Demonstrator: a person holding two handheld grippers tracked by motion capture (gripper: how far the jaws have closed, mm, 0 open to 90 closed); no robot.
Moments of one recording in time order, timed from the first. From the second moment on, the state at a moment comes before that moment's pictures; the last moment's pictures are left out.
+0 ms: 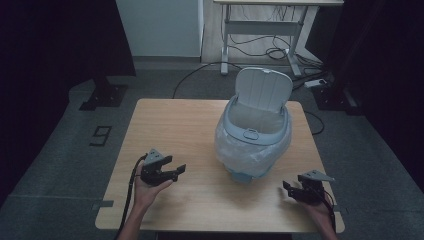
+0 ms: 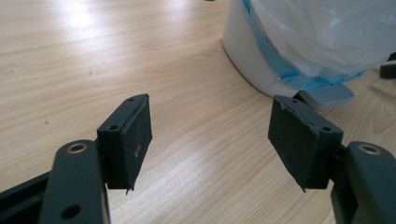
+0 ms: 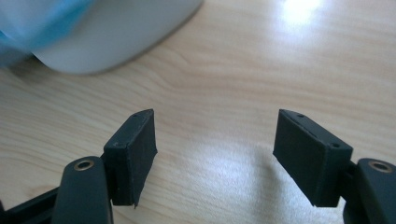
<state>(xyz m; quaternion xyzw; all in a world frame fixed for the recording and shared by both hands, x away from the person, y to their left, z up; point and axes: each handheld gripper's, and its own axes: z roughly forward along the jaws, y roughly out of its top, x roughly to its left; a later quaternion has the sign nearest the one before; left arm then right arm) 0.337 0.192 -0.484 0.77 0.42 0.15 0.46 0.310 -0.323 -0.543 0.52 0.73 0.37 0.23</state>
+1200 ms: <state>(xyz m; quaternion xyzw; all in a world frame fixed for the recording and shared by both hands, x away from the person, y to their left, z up) 0.333 0.189 -0.496 0.78 0.41 0.14 0.46 0.337 -0.330 -0.392 0.44 0.69 0.52 0.25</state>
